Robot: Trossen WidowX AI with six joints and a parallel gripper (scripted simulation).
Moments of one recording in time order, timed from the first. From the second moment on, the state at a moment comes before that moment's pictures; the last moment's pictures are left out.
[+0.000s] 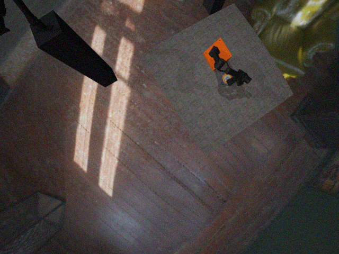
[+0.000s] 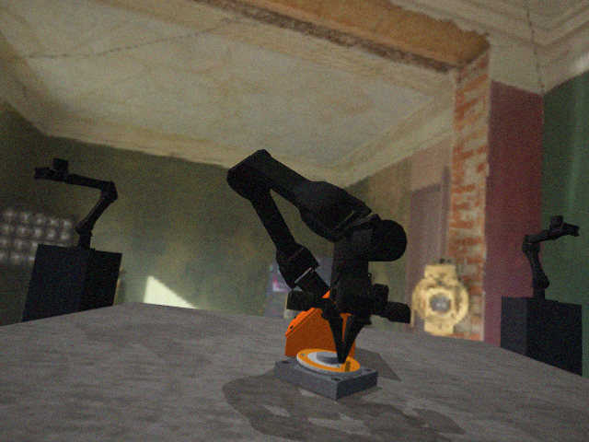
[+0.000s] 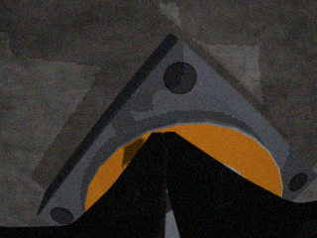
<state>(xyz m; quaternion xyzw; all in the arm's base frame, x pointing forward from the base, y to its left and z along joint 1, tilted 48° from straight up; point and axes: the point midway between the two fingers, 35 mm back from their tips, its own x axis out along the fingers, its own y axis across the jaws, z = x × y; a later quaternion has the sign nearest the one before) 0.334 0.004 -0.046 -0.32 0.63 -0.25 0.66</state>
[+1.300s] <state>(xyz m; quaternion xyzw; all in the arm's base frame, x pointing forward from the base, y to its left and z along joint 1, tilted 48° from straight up) 0.320 0.019 -0.061 -0.32 0.63 -0.25 0.66</state>
